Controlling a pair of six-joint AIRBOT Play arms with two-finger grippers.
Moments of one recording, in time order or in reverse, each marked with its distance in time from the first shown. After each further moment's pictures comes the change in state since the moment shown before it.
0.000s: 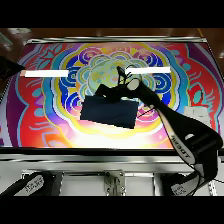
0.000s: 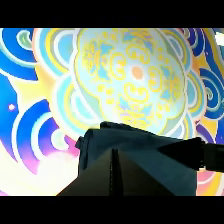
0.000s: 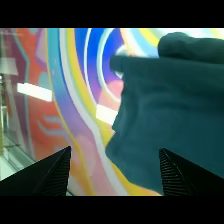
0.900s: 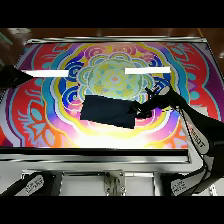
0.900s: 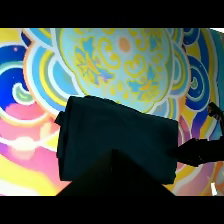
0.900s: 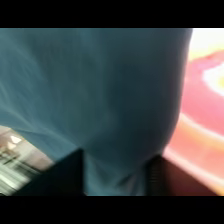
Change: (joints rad) left arm 0.007 0.014 -0.117 -0.098 -0.025 0.016; right arm -0.329 -0.007 -0.280 -0.104 0.322 -0.069
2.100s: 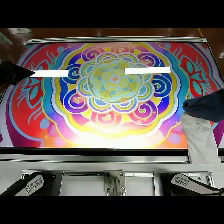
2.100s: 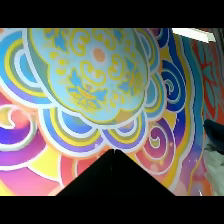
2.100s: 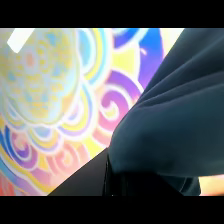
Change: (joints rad) left arm 0.000 0.002 0.000 -0.082 0.015 0.041; right arm -0.885 0.393 0.378 -0.108 0.492 0.081
